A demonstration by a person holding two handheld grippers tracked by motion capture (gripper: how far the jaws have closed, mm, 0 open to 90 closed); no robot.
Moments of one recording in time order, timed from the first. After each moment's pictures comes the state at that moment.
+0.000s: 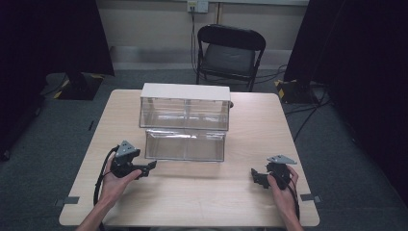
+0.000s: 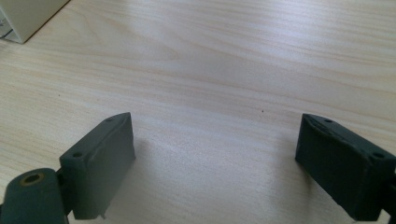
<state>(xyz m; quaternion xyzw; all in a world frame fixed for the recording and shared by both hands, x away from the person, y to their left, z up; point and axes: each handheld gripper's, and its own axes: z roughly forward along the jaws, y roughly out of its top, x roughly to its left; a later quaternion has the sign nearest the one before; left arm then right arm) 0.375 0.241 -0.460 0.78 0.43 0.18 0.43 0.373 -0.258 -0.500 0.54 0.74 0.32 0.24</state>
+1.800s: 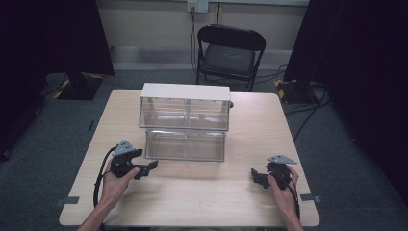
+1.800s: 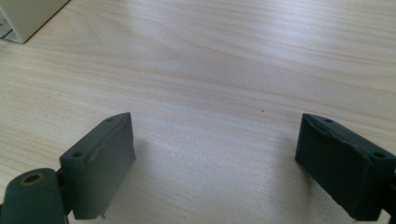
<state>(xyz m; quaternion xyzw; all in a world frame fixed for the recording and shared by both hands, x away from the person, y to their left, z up) 0.374 0.242 -0.457 0.77 0.42 0.16 0.46 0.373 -0.258 -0.500 0.54 0.74 0.32 0.24</state>
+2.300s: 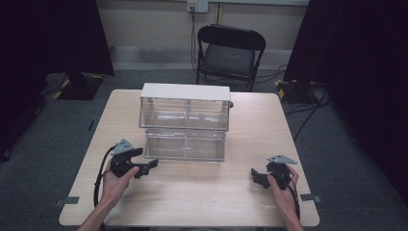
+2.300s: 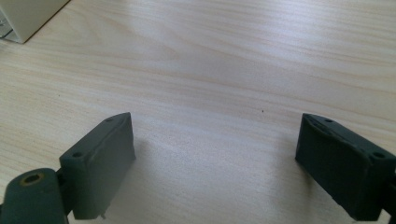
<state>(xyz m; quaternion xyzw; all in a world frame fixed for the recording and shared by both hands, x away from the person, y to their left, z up) 0.375 0.241 -0.453 0.76 0.42 0.15 0.48 0.373 -0.258 -0.500 0.54 0.74 0.32 0.24</state>
